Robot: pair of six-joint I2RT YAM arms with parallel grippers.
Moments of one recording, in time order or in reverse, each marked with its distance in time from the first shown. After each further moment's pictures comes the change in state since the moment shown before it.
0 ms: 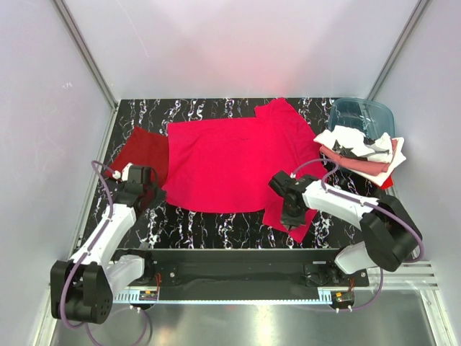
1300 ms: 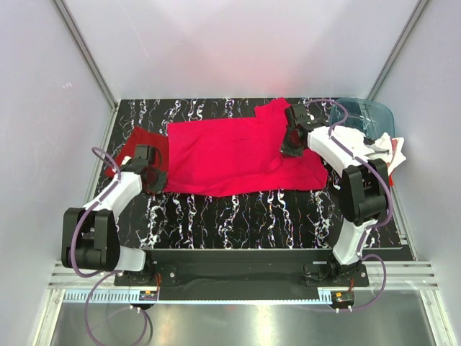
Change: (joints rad) left arm 0.032 0.366 0.233 -0.024 -0.041 -0.297; right arm -0.371 0.393 0.656 0.187 -0.035 -0.280
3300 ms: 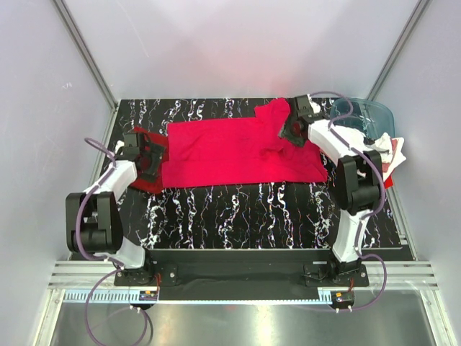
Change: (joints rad) left arm 0.109 0.150 0.122 0.196 0.111 0.018; right arm -0.057 0.156 0.193 0.083 0.087 0.065
